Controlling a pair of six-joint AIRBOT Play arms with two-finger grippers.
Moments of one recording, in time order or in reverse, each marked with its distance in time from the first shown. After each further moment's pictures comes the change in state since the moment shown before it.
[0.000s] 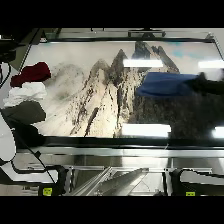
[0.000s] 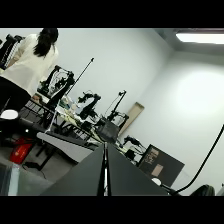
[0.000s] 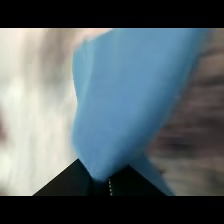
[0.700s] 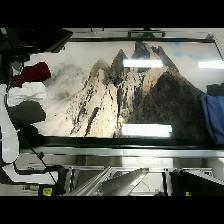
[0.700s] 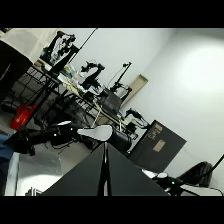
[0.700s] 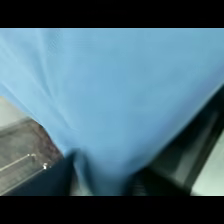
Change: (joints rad) left arm -0.116 0.000 0.000 0.135 0.013 0.000; right arm -0.854 0.152 -0.441 -0.150 0.002 -0.146
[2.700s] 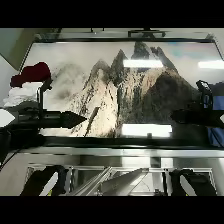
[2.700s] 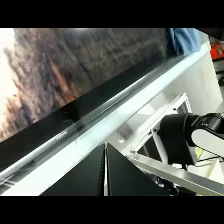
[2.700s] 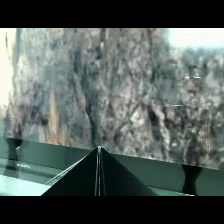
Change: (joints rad) left arm -0.037 0.790 -0.997 0.906 0.317 -0.194; right arm 1.386 0.541 0.056 -0.434 0.145 0.383
